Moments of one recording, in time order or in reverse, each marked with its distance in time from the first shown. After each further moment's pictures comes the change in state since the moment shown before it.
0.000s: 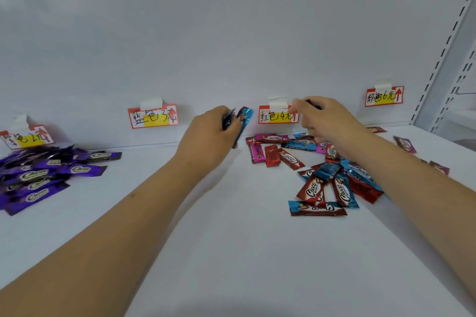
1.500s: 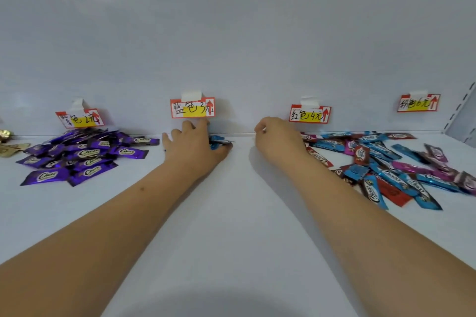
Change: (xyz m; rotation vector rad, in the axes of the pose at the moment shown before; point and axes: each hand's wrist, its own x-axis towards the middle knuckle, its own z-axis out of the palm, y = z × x) left_hand -0.019 -0.075 -0.028 0.564 -0.020 -0.275; right_hand -0.020 -0.042 0.122 -0.543 -0.040 -0.036
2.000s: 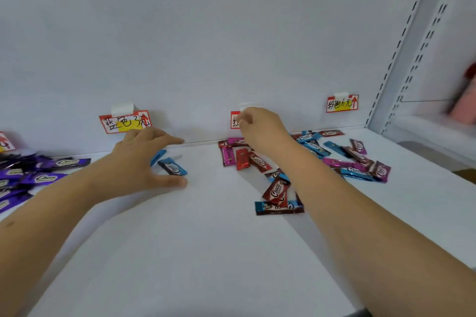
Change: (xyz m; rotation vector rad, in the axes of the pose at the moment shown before) left_hand -0.007 0.005 -0.043 -0.074 -0.273 0.461; right_hand 0.007 0.053 -0.066 0.143 0.049 -0.001
